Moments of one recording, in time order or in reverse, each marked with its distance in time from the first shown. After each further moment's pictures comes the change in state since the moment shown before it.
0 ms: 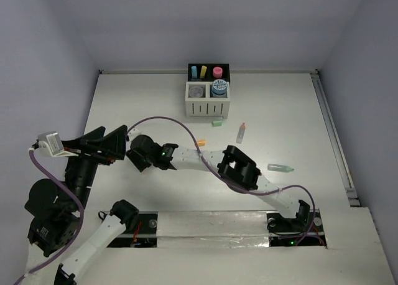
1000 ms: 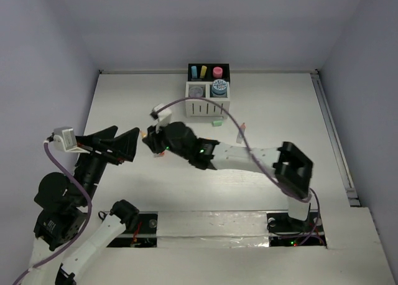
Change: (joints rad) left arm 0.000 0.017 -0.035 0.023 0.105 -0.002; right arm -0.014 -0.566 -0.603 0.458 0.037 0.068
